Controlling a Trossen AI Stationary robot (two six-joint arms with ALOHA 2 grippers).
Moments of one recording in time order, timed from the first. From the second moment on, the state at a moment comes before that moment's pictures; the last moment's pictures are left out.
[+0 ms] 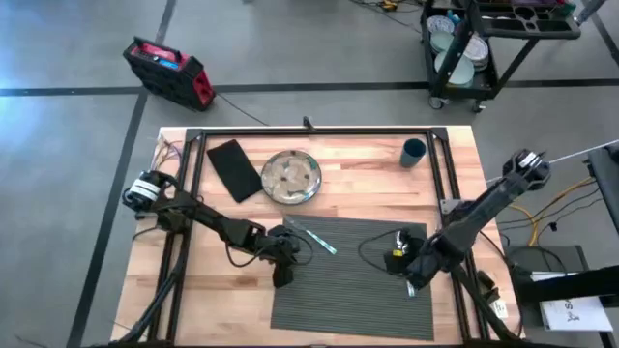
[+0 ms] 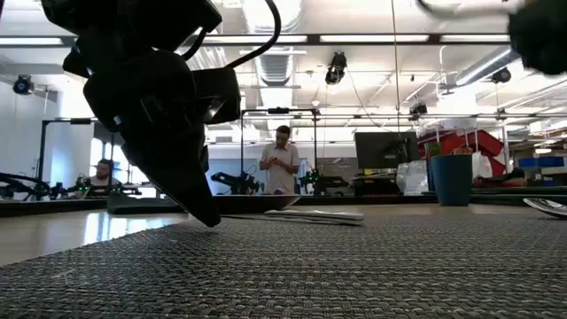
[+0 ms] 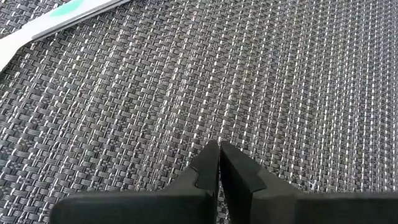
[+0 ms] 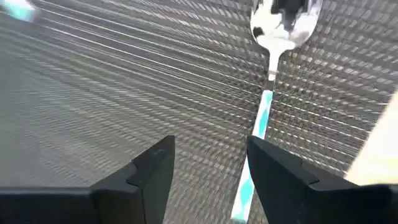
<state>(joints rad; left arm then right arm) -0.33 1.74 0.84 0.00 -0.07 -0.59 0.71 1.27 0.88 -0.94 0.20 2.06</state>
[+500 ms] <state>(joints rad) -0.33 1.74 0.84 -0.01 -0.06 -0.60 0.69 1.14 1.36 -1.09 1.24 1.68</state>
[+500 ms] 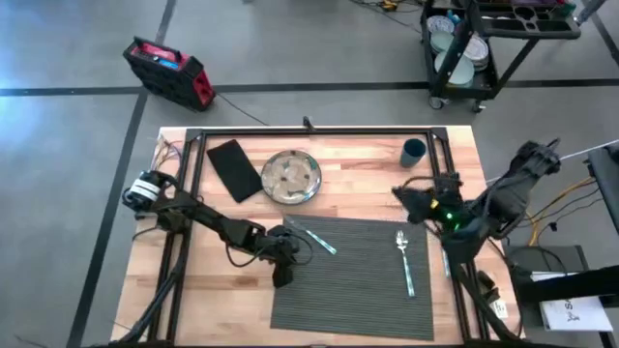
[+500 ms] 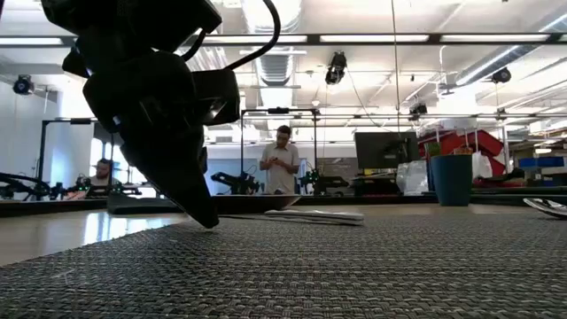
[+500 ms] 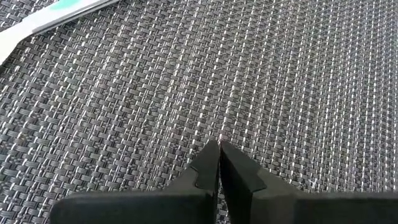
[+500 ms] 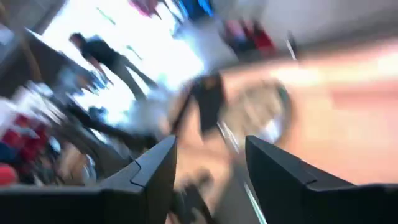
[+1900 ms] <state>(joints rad) -0.42 1.27 0.84 -0.28 -0.03 -0.68 0.13 1.92 1.40 -0.54 0.12 0.75</state>
